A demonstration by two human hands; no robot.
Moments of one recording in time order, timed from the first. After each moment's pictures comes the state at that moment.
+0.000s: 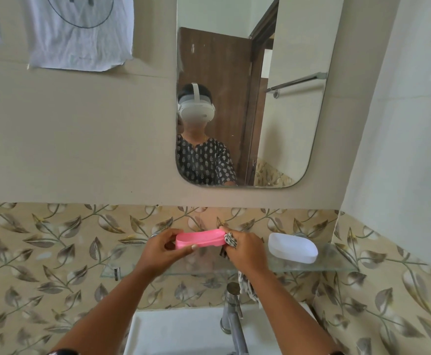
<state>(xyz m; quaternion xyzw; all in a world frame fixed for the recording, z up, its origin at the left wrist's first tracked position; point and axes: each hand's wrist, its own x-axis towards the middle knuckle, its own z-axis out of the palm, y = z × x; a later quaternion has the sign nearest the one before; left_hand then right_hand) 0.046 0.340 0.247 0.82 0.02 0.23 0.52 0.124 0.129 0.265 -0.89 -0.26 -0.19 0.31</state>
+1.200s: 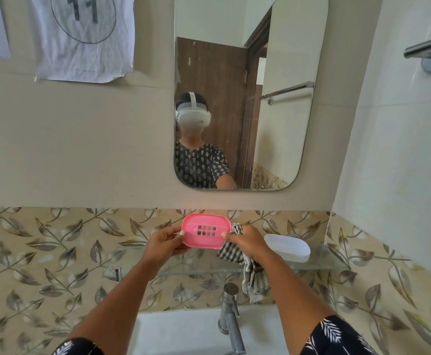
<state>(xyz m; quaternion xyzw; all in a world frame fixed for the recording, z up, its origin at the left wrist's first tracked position) 0.047 0.326 0.268 0.69 0.03 0.17 0.70 0.137 0.112 0.296 -0.86 -0.20 0.03 0.47</state>
